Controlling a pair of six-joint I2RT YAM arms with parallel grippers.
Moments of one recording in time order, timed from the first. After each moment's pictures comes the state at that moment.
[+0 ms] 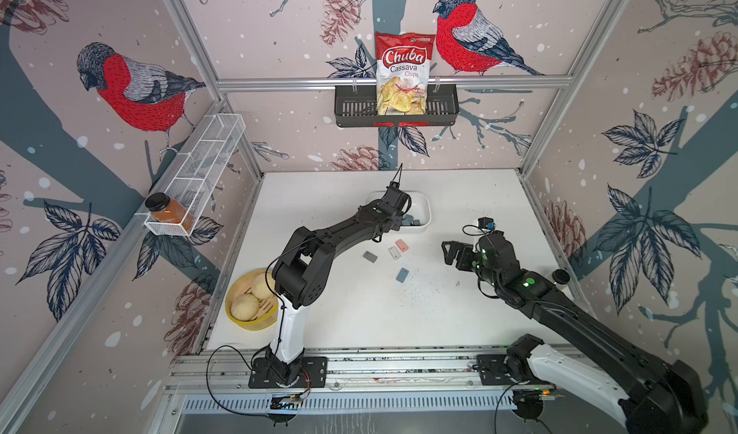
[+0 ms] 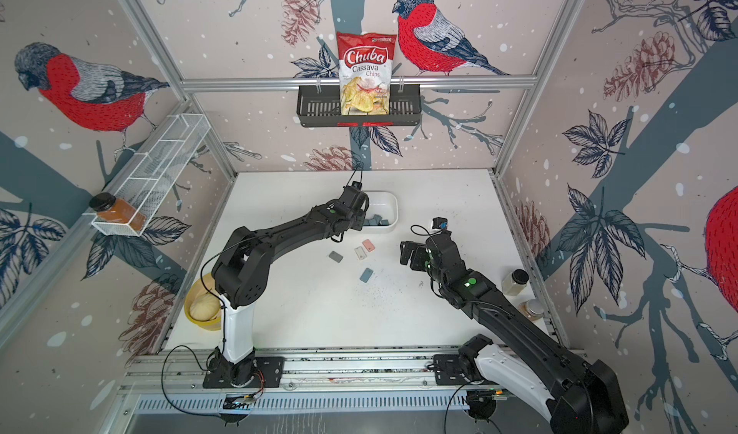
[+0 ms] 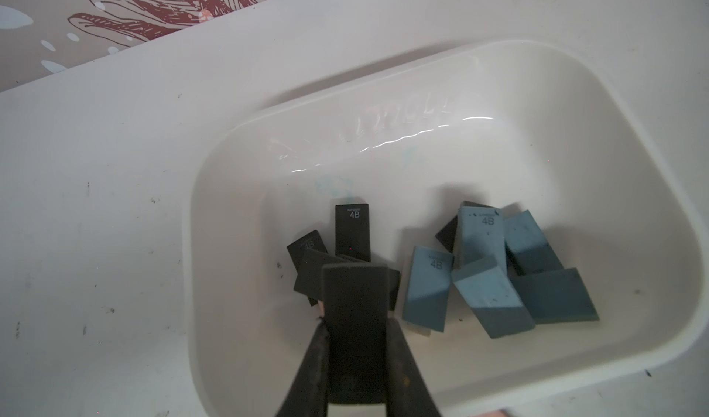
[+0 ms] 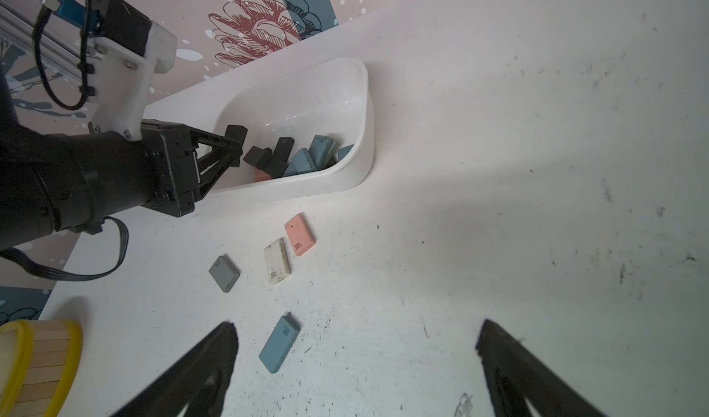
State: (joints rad) left arm -0.67 2.03 1.54 -0.38 -0.34 -0.24; right arm 0.60 0.92 0.60 -0.27 0.14 0.55
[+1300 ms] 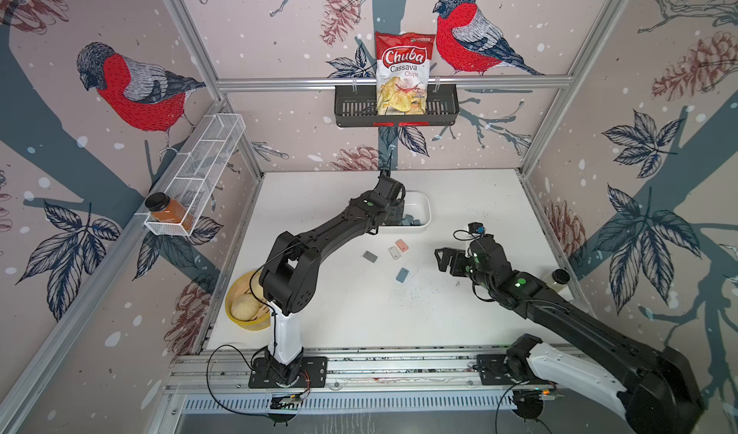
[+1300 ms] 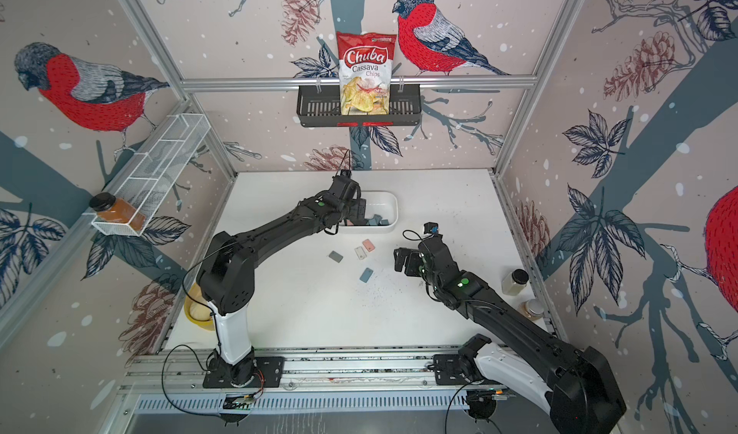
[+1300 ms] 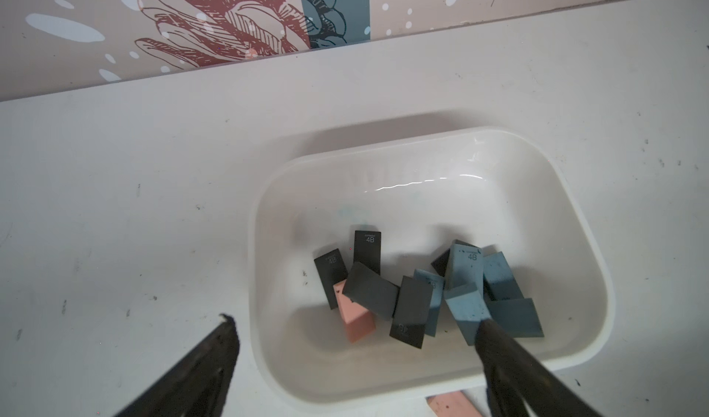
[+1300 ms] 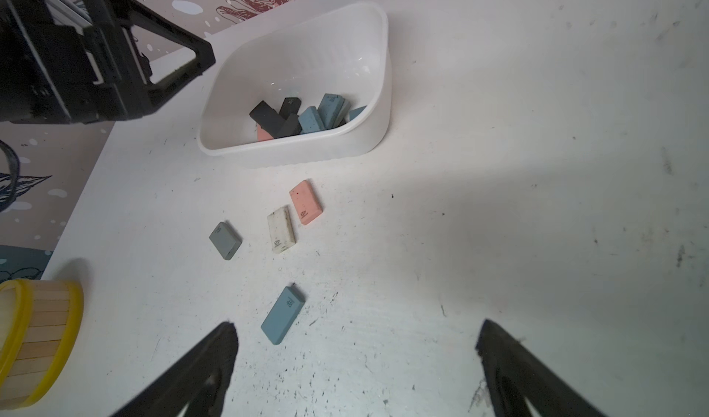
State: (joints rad) left arm -0.63 1.91 1.55 -0.43 -0.33 -0.32; right arm 0.66 0.97 0.57 -0.25 0.12 0.58
